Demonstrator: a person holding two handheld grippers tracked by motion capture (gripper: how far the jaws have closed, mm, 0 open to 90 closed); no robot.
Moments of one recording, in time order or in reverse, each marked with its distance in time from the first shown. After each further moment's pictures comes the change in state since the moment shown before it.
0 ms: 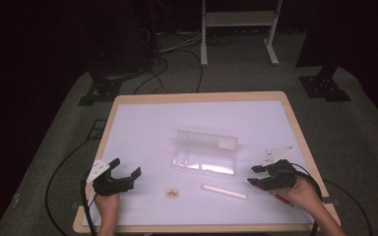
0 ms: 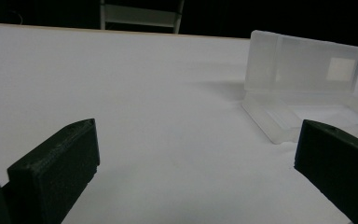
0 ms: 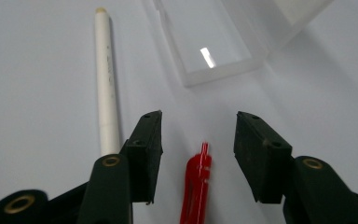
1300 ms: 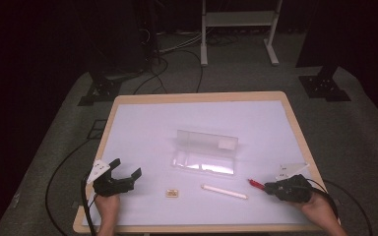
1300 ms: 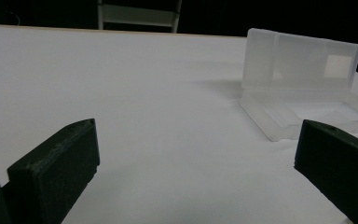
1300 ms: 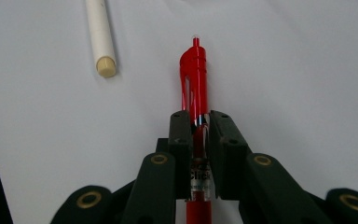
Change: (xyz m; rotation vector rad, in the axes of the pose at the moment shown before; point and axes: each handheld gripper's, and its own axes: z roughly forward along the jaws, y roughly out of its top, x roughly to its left) left arm -0.001 0.000 -0.001 0.002 -0.007 0.009; right arm 0.008 -0.055 -0.011 0.051 -0.046 0.046
